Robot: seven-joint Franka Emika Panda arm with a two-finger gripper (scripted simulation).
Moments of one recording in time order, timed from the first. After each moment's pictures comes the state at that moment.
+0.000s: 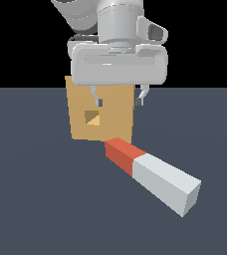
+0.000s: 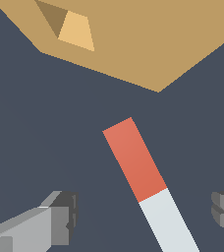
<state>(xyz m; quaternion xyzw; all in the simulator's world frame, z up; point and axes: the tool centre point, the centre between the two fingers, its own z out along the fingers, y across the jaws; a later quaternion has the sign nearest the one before) 0.014 -0.001 0.162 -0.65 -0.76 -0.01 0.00</state>
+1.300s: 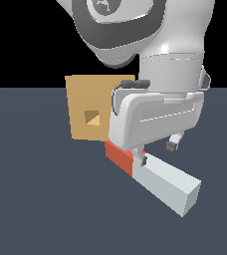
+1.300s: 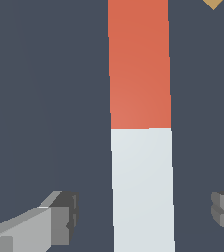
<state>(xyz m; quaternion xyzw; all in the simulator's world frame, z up) 0.084 -0.084 0.077 -0.47 -0.88 0.00 0.00</state>
